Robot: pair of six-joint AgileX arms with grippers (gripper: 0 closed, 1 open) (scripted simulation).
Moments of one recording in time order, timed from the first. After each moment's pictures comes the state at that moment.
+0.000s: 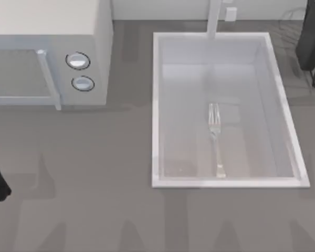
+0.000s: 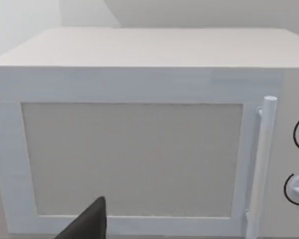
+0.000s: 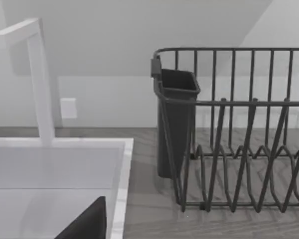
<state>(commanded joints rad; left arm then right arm) 0.00 0.00 0.00 0.00 0.00 0.00 0.00 0.00 0.00 0.00 0.00 0.00</state>
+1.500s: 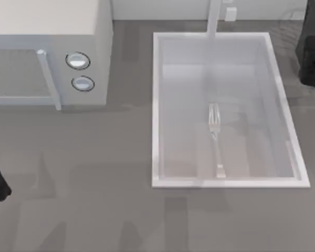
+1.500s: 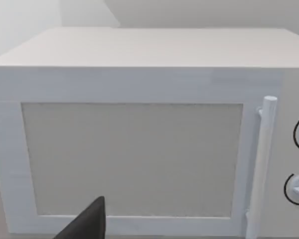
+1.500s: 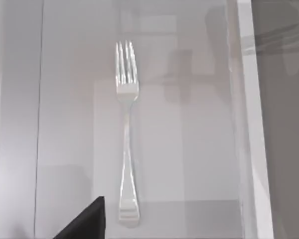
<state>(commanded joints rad) 0.00 0.00 0.00 0.00 0.00 0.00 0.24 1.32 1.17 -0.79 -0.01 0.35</state>
